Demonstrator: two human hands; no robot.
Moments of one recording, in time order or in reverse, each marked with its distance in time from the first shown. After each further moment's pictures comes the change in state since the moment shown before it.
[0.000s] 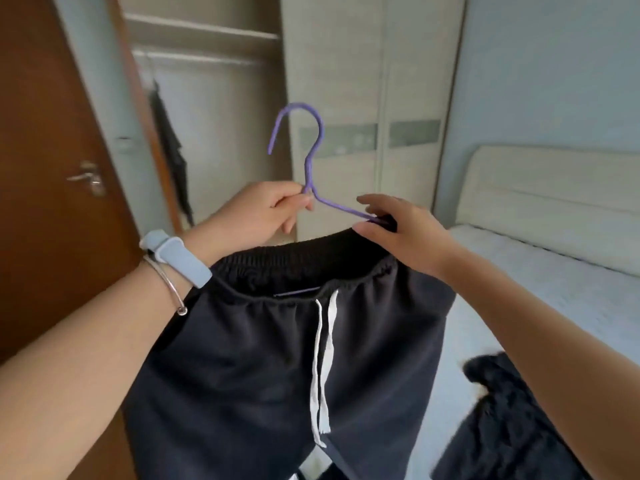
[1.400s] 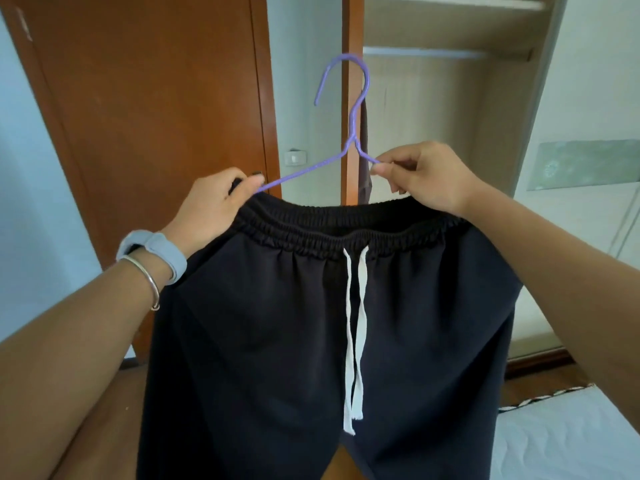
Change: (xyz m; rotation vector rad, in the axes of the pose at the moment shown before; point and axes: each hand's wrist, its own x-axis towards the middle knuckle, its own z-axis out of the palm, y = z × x) left_hand 0.082 -0.598 -0.319 0.372 0.484 -0.284; right_hand 0.531 -0.201 0.410 0.263 -0.082 -0.285
